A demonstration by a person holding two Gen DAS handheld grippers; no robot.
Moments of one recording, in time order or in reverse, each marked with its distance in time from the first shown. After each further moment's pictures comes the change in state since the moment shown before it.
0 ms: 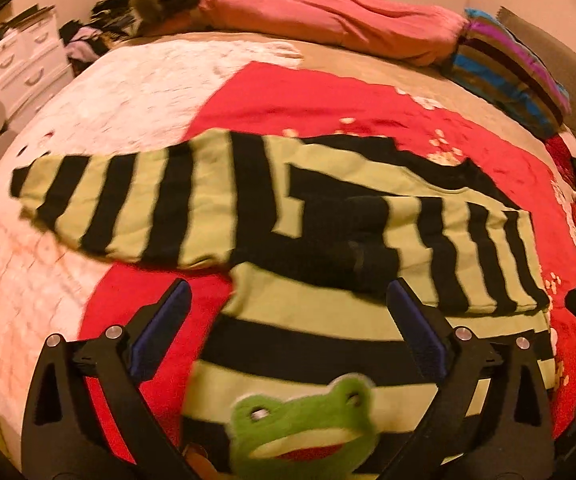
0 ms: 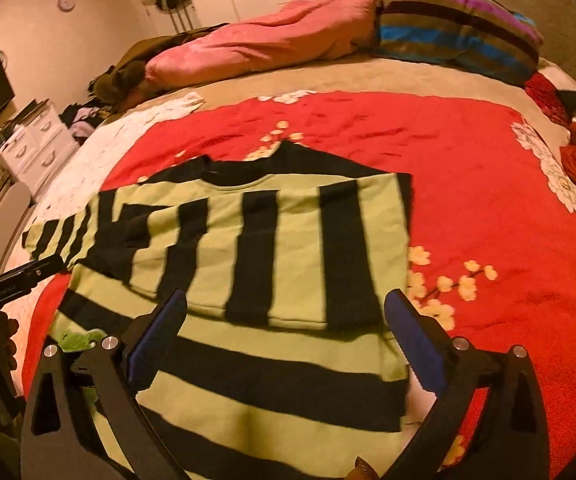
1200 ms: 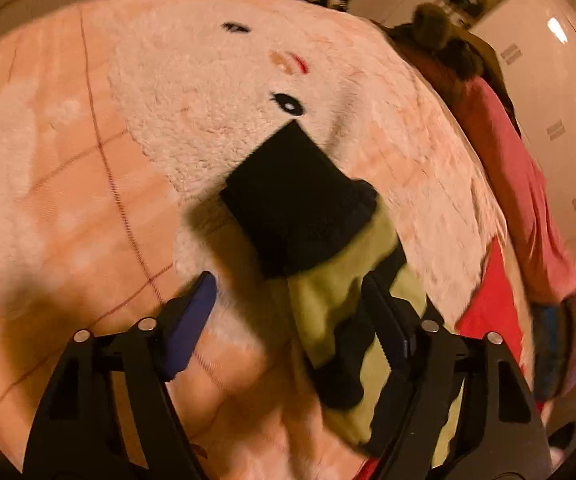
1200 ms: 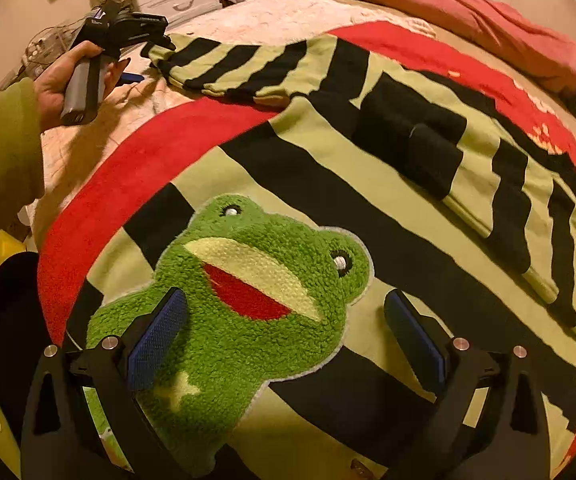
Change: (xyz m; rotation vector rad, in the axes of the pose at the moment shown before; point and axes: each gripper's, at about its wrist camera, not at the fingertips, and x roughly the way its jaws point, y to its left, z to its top) left arm 0.076 0.352 0.037 -0.834 -0.049 0.031; right arm 0.079 0.224 -0.090 -0.503 0.259 0.199
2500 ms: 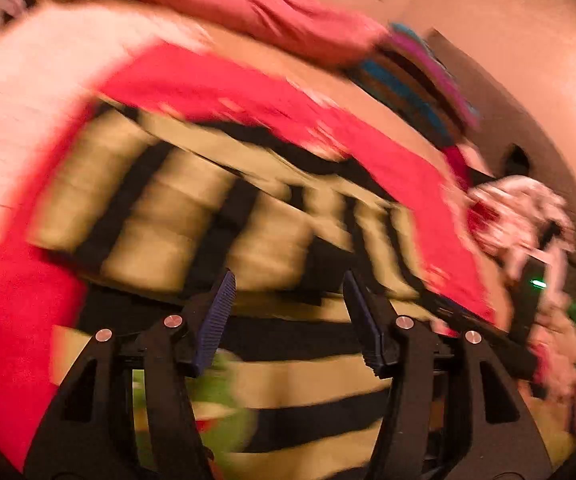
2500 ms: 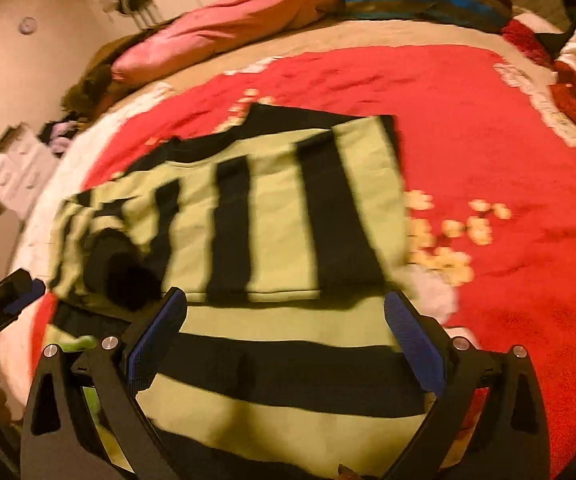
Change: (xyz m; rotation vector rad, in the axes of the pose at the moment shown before) left arm -0.111 -0.214 -0.300 0.756 0.217 -0.390; right arm -0.105 -0.227 -0.073 0.653 -0.225 -0.119
